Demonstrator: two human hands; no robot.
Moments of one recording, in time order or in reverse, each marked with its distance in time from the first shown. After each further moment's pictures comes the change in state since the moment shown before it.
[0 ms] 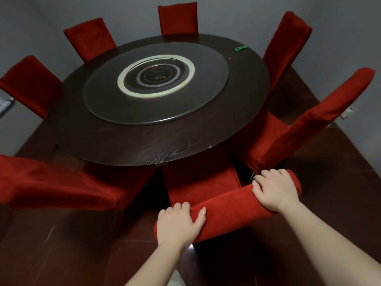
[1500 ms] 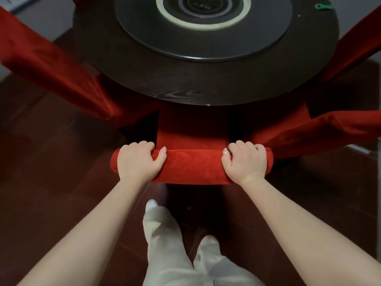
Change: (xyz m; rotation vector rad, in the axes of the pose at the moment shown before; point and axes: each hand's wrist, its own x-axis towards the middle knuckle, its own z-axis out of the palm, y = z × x) left_hand 0.001 0.084 0.011 -0.089 0.270 -0.423; right_hand 0.024 0.061 0.020 0.136 -0.048 -0.284
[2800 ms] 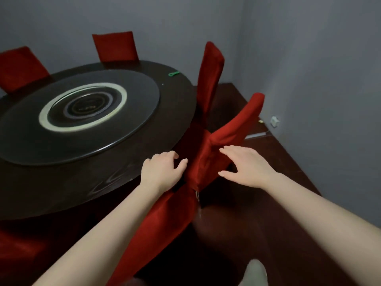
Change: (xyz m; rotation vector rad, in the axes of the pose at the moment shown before) left_hand 0.109 0.260 -0.087 -0.172 -0.203 0.634; right_hand -0.075 0.185 -0.139 0.101 -0.066 0.292
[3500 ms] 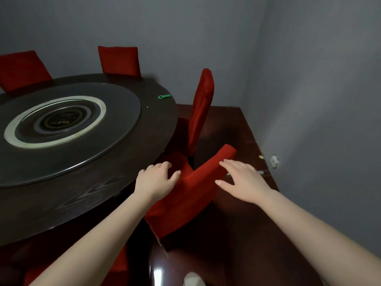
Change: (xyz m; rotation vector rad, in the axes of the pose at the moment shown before) left_hand 0.255 0.195 0.062 -0.045 -0.029 -0.198; right_hand 0.155 0.326 -0.028 0.076 -0.037 -0.071
